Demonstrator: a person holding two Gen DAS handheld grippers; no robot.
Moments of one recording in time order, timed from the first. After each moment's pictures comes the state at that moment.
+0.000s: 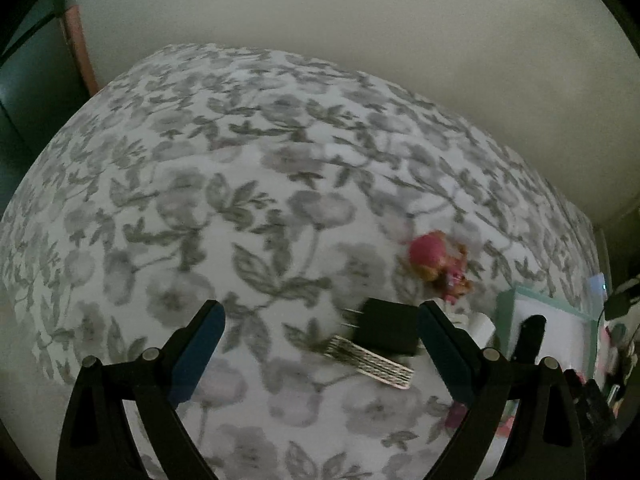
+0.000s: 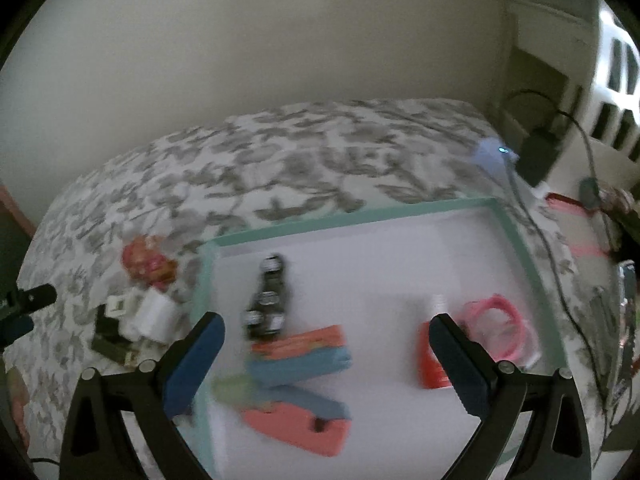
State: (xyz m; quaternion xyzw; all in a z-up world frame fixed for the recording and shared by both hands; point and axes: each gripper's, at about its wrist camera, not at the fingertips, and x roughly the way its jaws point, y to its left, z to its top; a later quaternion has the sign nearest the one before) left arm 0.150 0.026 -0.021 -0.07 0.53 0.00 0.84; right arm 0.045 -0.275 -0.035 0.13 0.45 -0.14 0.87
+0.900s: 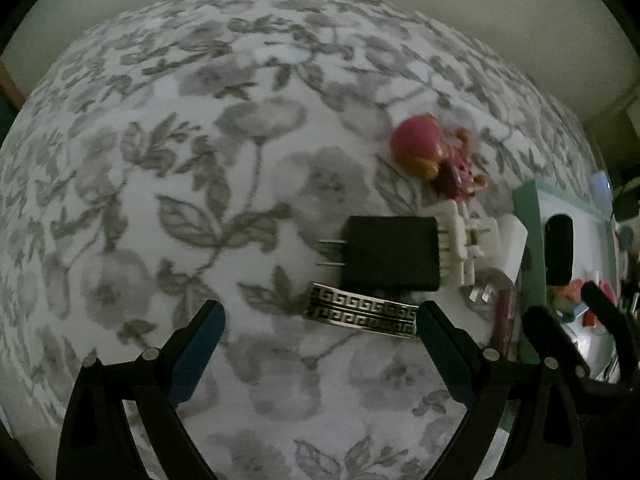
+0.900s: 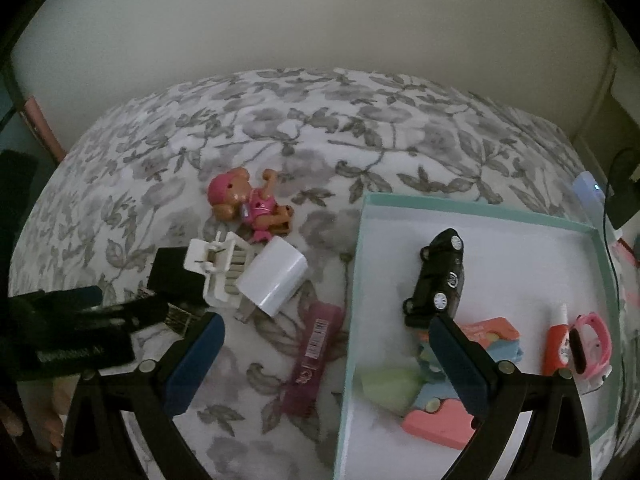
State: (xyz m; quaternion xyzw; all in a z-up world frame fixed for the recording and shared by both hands) left arm 0.159 -0.009 -0.090 0.02 0.62 -0.11 0.78; right arm 0.085 -0.176 -0.060 0.06 0.49 -0.05 0.87
